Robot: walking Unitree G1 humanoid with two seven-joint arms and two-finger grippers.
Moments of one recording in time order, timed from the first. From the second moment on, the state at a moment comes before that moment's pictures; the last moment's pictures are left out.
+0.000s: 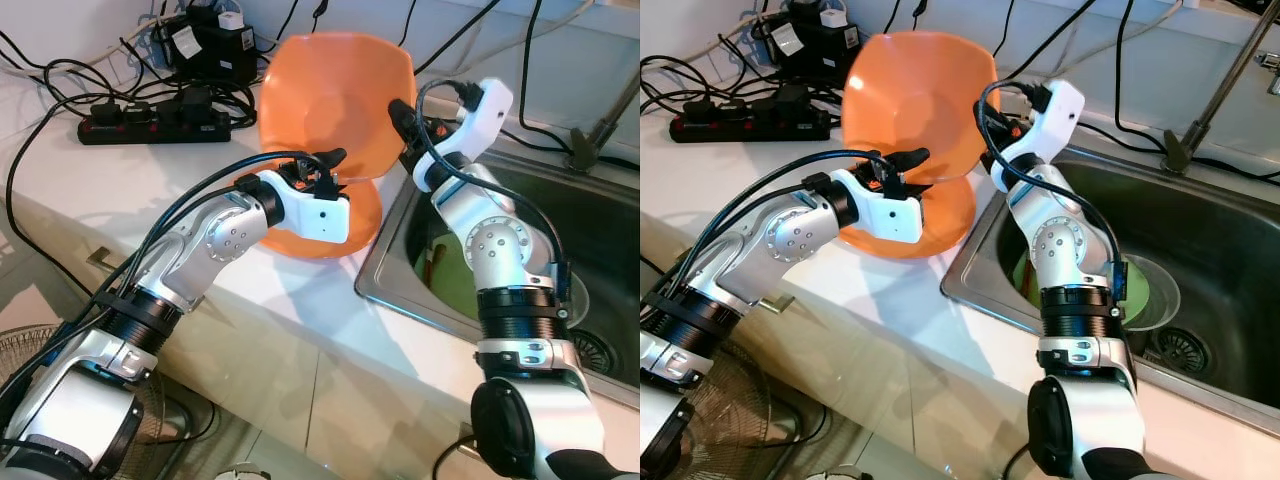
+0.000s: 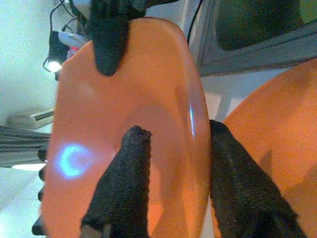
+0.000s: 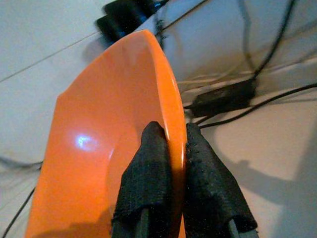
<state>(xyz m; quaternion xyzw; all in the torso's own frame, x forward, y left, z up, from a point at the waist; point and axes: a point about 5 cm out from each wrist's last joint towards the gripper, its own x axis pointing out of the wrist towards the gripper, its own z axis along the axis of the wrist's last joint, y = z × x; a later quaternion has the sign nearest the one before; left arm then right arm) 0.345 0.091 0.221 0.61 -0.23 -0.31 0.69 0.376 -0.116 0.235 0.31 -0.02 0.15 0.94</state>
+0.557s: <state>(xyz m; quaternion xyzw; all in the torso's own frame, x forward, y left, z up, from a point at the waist) 0.344 0.089 0.238 0.59 -0.27 -0.29 0.70 0.381 -0.182 0.222 0.33 -0.06 -0.07 0.94</state>
